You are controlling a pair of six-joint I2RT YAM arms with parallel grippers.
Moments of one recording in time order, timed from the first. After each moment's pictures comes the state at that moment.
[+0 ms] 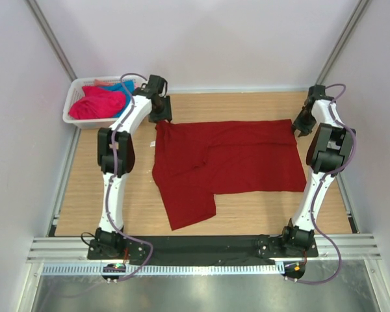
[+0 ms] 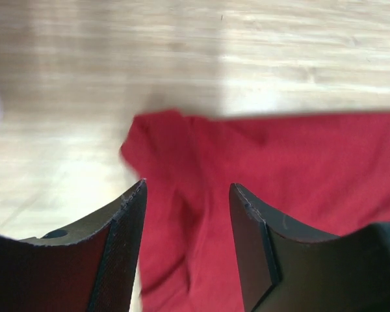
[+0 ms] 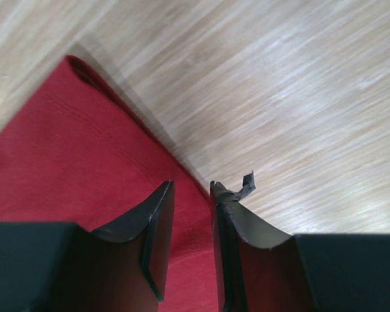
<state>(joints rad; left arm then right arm) -0.27 2.30 2.12 -0.84 -0.04 -0.33 -0.26 2.26 1.89 -0.83 0.08 0.36</state>
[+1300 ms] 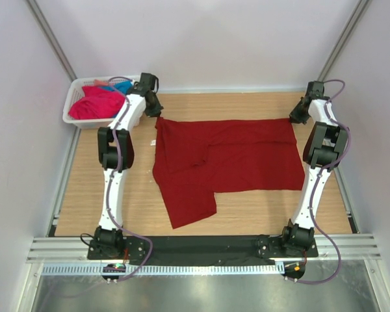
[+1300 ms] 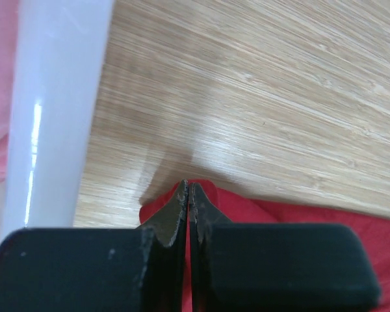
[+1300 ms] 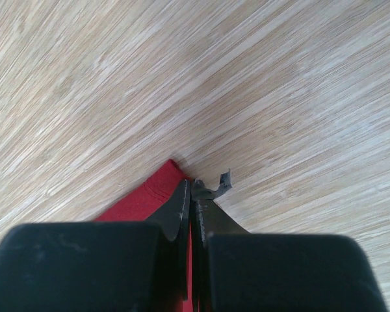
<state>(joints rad) -0.19 2.50 2.33 -0.81 -0.07 -0.57 -0.26 2.43 2.06 -0.62 -0.03 0.44</state>
